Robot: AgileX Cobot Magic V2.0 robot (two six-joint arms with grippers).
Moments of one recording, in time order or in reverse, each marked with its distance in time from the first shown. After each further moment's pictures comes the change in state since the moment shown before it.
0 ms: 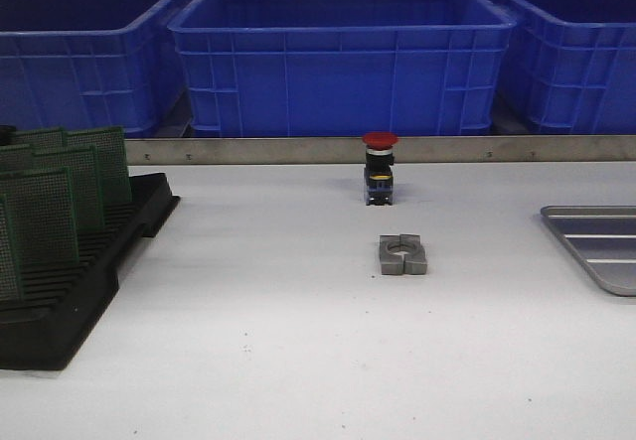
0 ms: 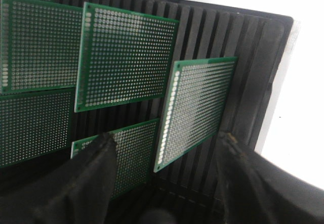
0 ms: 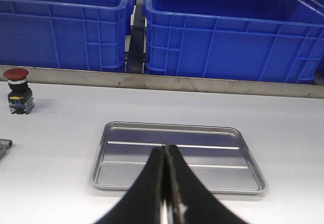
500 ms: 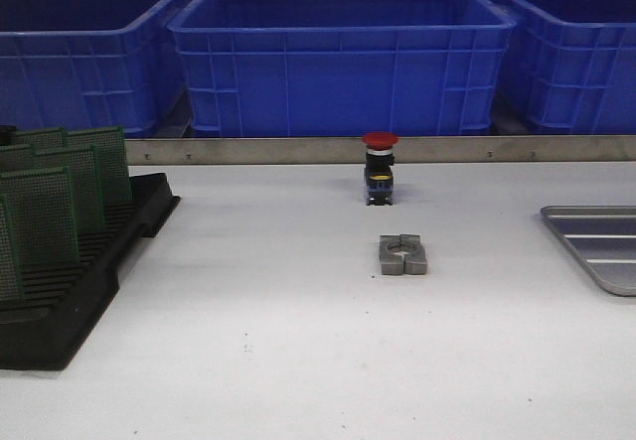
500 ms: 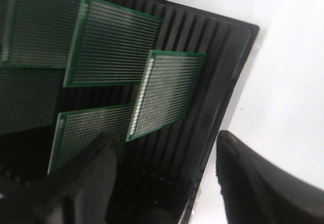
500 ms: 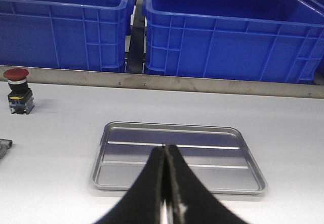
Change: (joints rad) left arm 0.003 -0.098 0.002 0.040 0.115 -0.123; right arm 0.000 0.000 0.000 0.000 0.000 0.000
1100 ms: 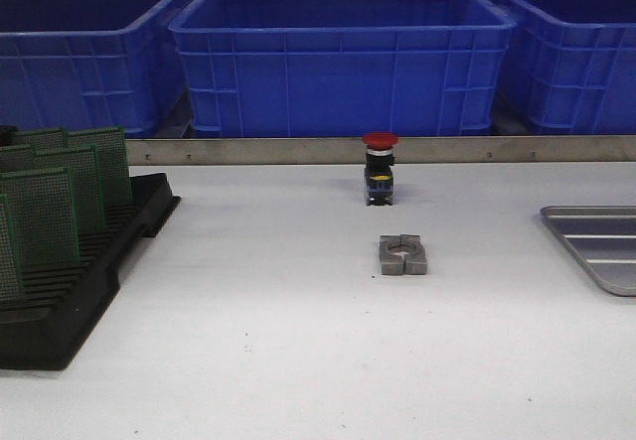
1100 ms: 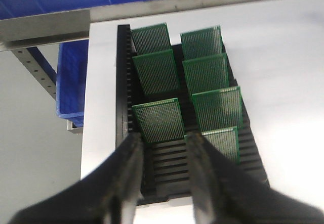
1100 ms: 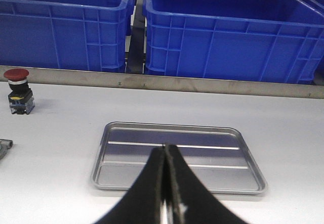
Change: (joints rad) left arm 0.000 -0.548 0.118 0.195 -0.143 -1.254; right arm 0.000 0.000 0.000 0.000 0.000 0.000
